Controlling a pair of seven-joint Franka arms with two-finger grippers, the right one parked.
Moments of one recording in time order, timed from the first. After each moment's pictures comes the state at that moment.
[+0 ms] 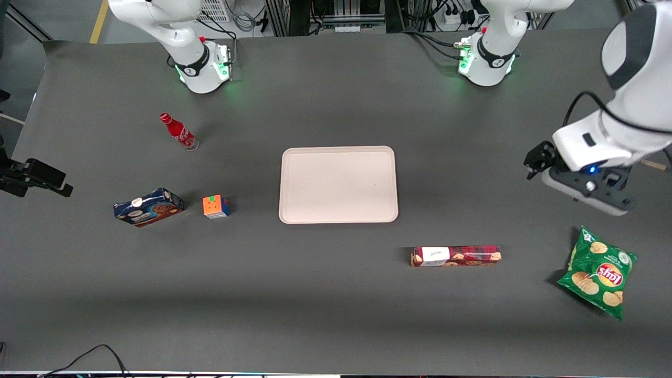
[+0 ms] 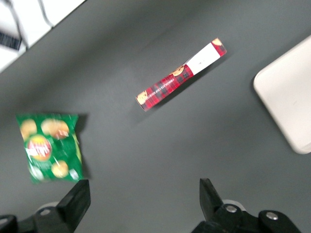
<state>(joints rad) -0.12 0.15 -0.05 -1.56 0.05 1.76 0.44</state>
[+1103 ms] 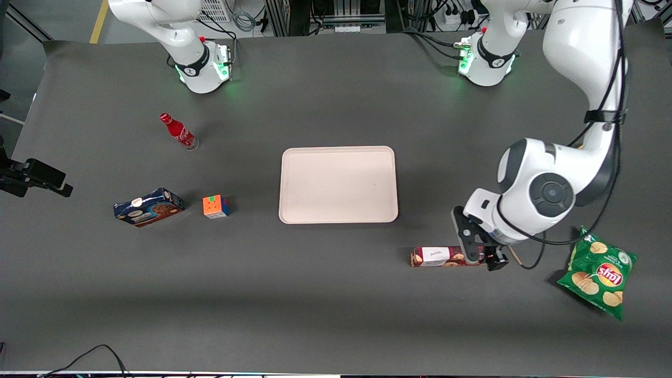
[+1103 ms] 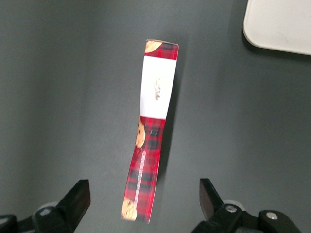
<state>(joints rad) -0.17 0.51 -0.11 -1.60 0.06 2.16 1.09</state>
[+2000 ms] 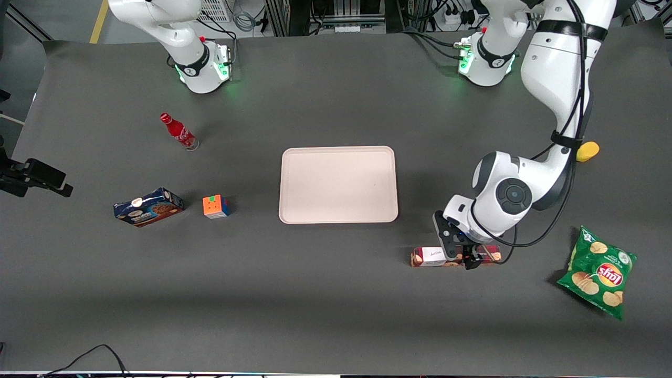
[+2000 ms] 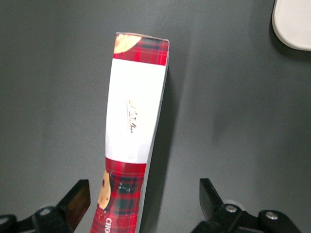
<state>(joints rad) -0.19 0.59 -0.12 -1.76 0.06 2.48 1.05</state>
